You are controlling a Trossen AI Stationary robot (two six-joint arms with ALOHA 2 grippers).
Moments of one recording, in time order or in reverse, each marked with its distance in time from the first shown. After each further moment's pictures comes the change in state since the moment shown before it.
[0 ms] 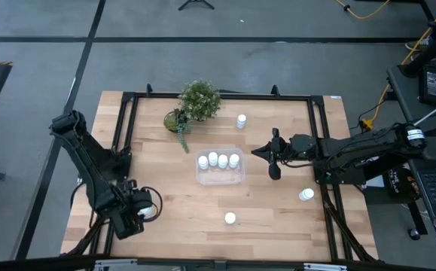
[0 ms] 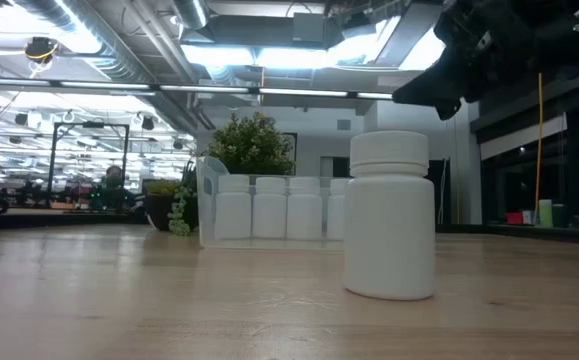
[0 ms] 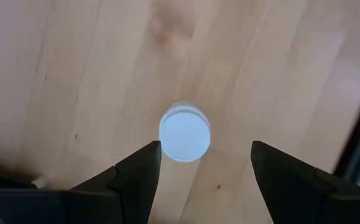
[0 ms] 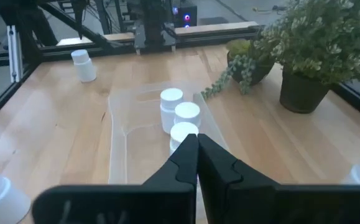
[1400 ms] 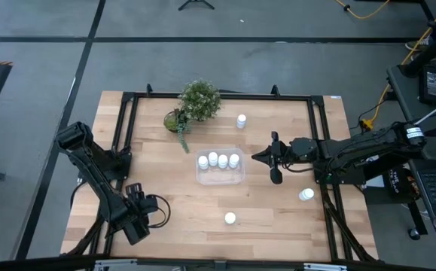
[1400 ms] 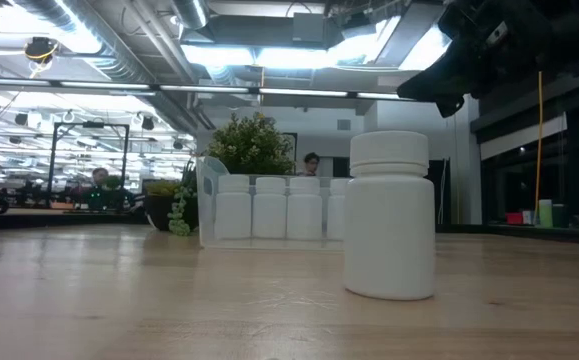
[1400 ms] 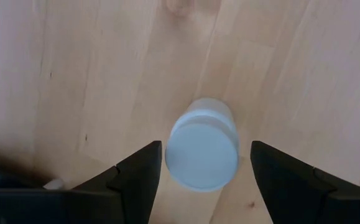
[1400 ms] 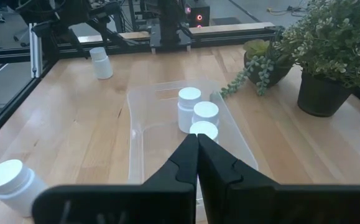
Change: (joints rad) left arm 0.021 0.179 0.000 0.002 0.024 0.048; right arm 0.052 0.000 0.000 0.002 0.000 0.002
